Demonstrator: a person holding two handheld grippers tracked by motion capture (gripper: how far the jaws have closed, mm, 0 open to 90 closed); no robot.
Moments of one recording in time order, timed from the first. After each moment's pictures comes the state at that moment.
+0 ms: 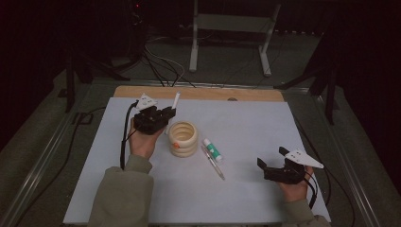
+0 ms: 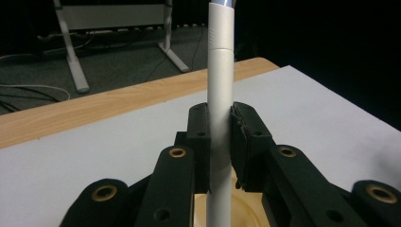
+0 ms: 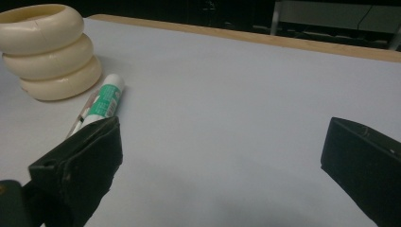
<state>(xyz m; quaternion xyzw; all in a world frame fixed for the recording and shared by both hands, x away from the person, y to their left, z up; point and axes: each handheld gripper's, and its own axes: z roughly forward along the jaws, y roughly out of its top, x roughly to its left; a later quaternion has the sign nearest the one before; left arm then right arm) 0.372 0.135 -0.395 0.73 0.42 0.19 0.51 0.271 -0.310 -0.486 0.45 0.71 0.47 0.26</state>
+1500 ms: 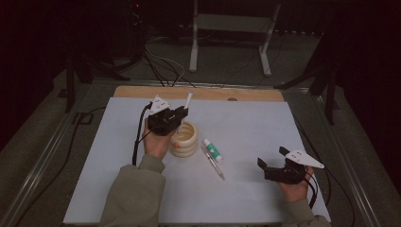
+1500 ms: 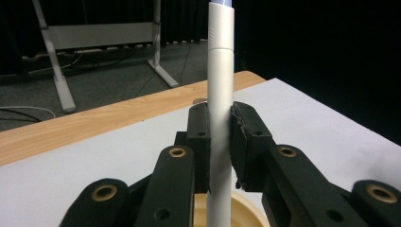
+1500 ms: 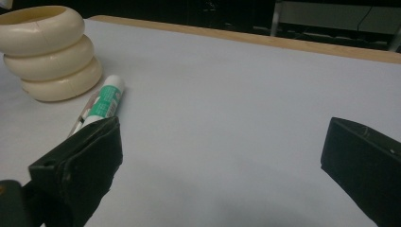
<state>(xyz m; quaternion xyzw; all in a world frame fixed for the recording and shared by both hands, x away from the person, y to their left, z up) 0.378 0.101 -0.411 0.72 0.40 0.20 0.54 0.271 -0.311 -0.486 0.45 0.71 0.47 0.26</state>
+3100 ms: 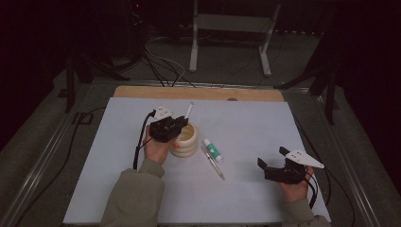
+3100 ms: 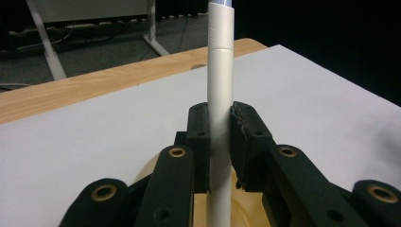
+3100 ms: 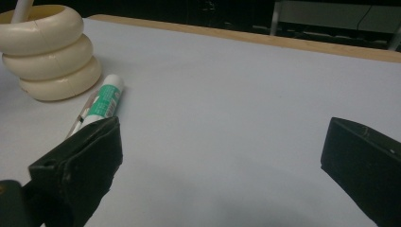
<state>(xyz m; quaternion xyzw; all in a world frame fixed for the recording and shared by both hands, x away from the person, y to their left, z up) 0.377 0.102 -0.440 0.75 0.40 0.18 0.51 0.271 -0.311 -0.486 0.46 0.71 0.47 0.26</state>
